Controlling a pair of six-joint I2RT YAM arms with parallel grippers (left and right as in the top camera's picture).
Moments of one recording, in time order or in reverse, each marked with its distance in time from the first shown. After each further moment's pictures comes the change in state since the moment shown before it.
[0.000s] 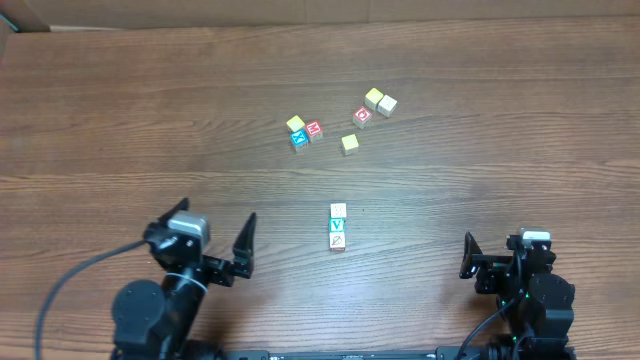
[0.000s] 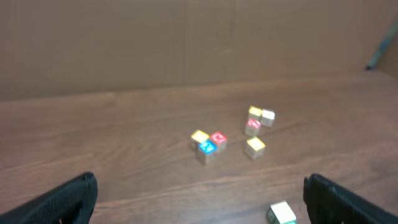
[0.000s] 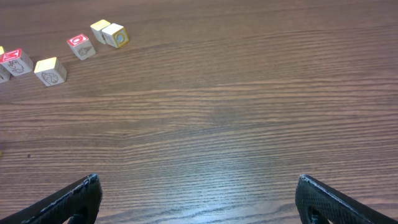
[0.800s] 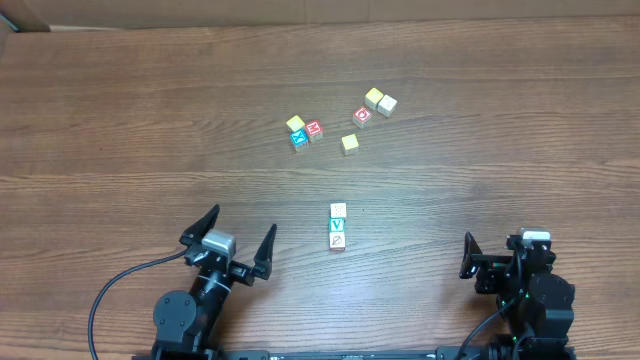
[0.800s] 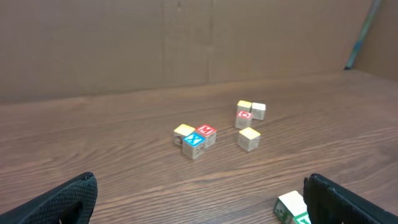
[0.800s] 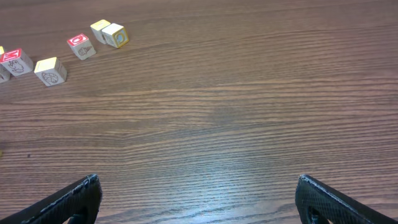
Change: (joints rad) left arm -0.011 -0.241 -0.494 0.384 0.064 0.004; right arm 0.000 0.000 0.000 0.000 0.000 0.000
